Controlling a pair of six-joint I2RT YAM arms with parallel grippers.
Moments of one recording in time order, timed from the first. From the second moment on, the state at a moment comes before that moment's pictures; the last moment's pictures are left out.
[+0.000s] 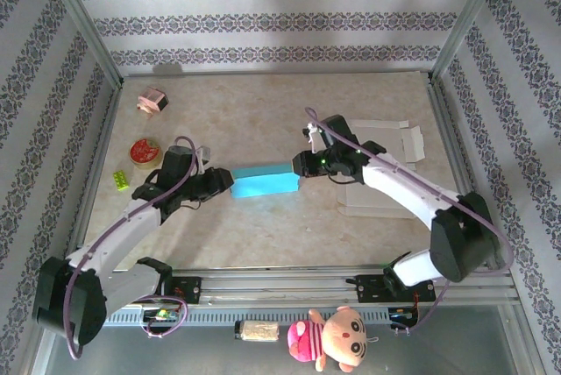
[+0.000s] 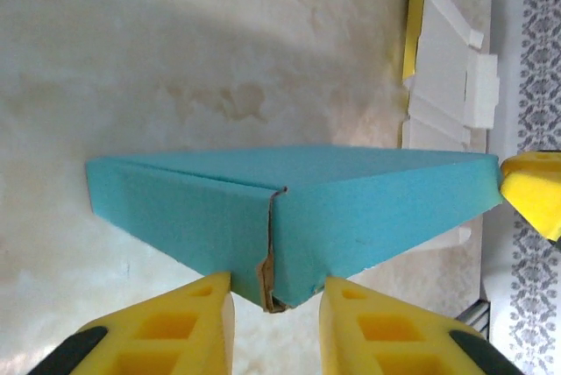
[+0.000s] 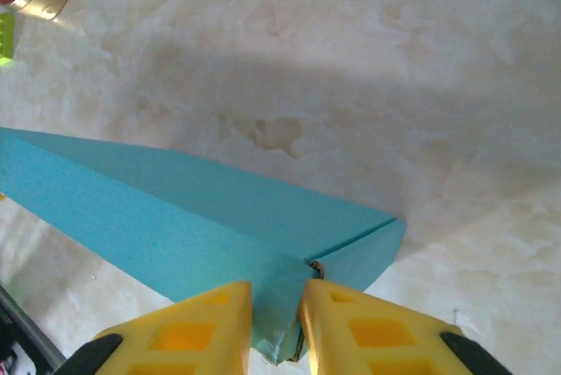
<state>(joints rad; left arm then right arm) -0.32 1.01 0.60 -0.35 0.43 -0.79 0.57 1.41 0.99 -0.47 -0.33 0.41</state>
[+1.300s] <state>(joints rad) -0.46 1.31 0.70 -0.37 0.05 -0.72 0.72 1.77 1.07 -0.39 -0.29 0.65</state>
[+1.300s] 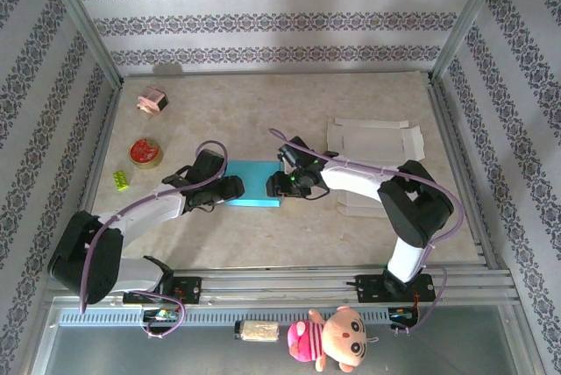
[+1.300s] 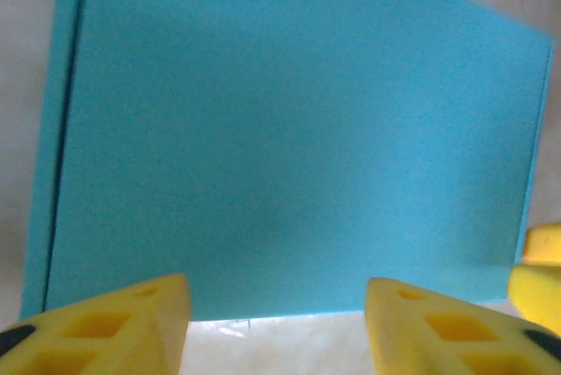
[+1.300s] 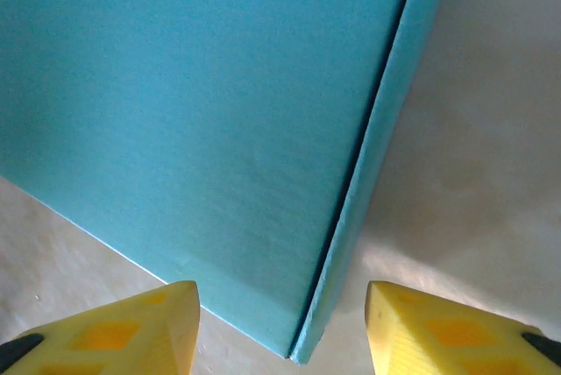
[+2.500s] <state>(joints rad) 0.00 2.22 1.56 -0.10 0.18 -0.49 0.49 2.84 2.67 -0.50 -0.14 0.63</state>
